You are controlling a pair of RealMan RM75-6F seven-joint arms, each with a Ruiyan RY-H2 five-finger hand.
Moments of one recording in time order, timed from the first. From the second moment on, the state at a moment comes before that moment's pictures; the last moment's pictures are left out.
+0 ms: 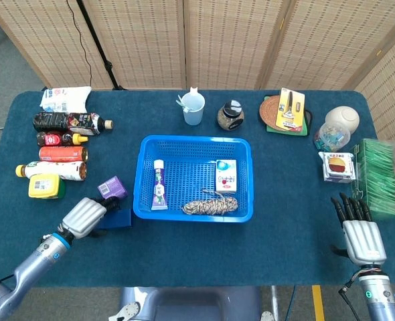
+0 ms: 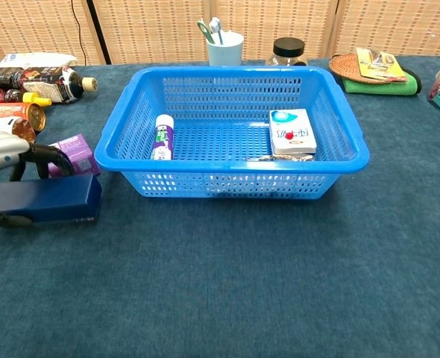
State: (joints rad) left arm -0.57 -1.34 0.13 -1.43 1.54 1.06 0.02; right arm 0.14 -1.18 0.05 -1.69 -1.36 1.36 -0.30
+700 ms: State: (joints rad) left arm -0.28 -1.20 0.10 -1.50 1.51 1.49 0.00; right arm 0.13 -1.16 0.03 -1.71 -1.43 1.39 -0.29
